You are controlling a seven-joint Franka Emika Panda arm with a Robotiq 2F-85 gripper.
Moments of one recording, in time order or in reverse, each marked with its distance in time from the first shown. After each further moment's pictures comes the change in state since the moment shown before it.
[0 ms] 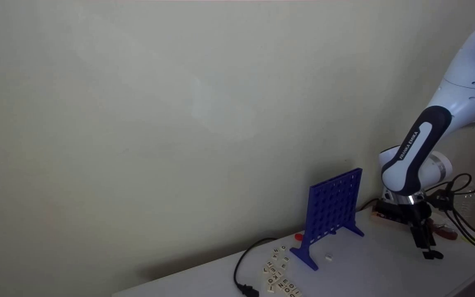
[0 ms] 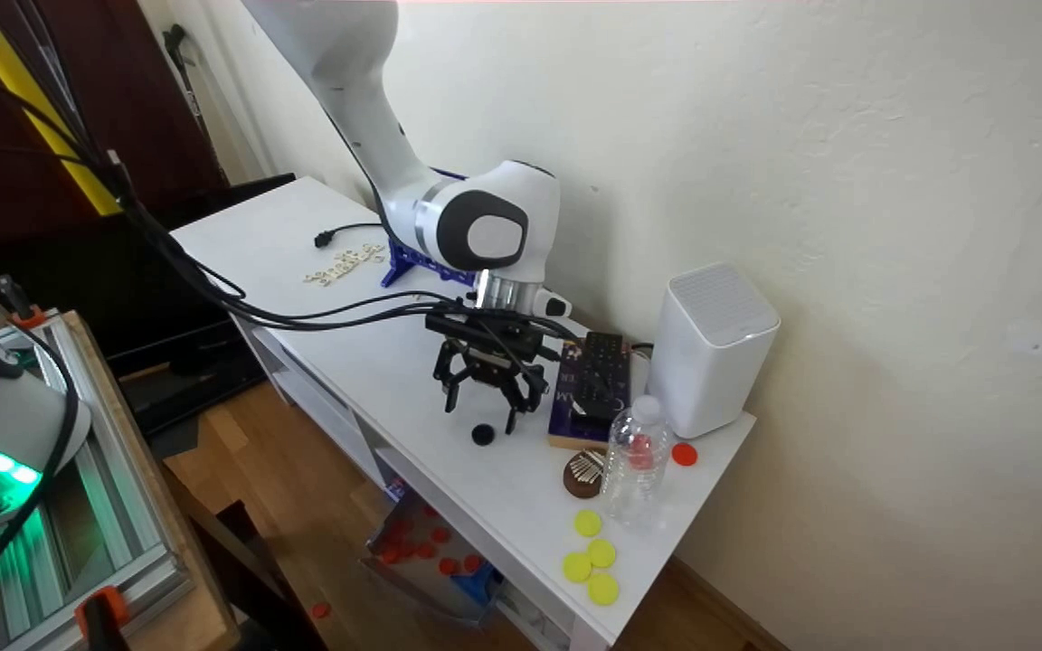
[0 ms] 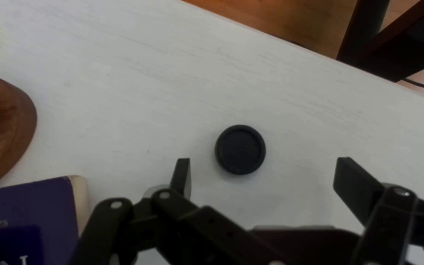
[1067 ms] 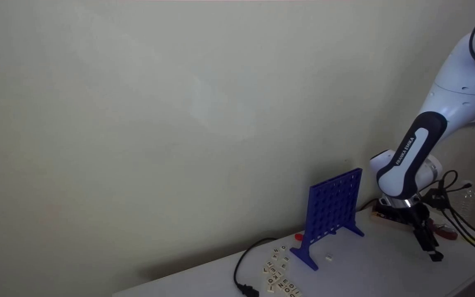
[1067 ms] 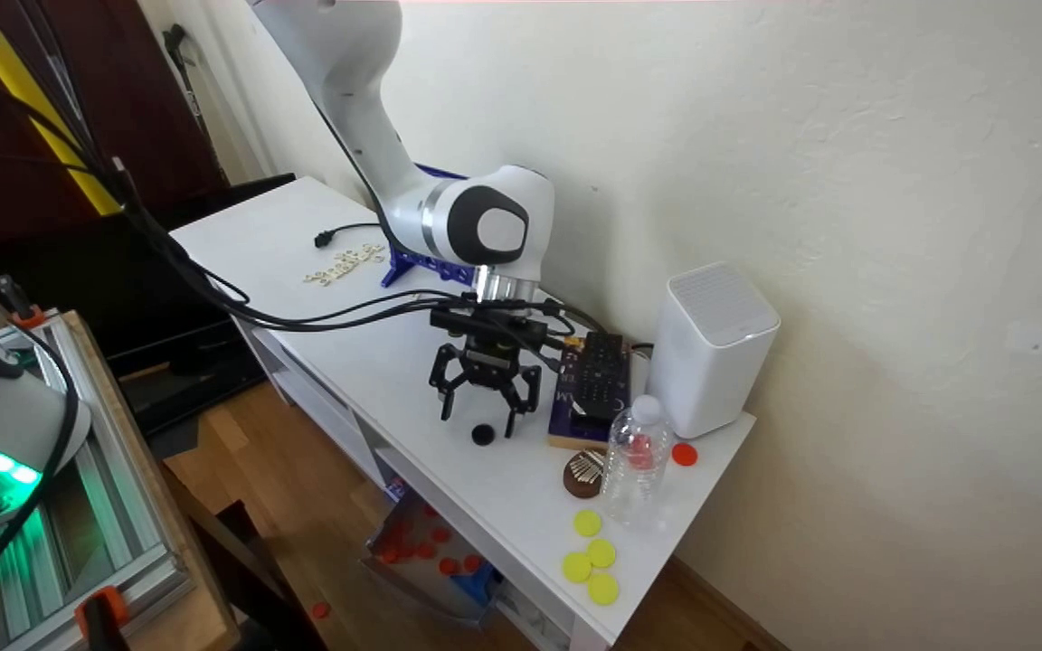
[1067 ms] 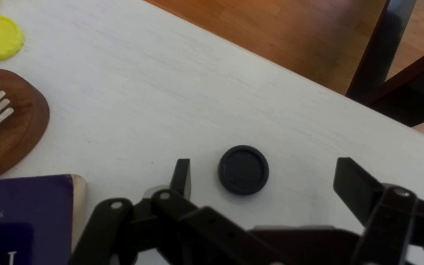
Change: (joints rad) arm 0.037 0.036 -0.009 0.048 -0.105 -0.105 0.003
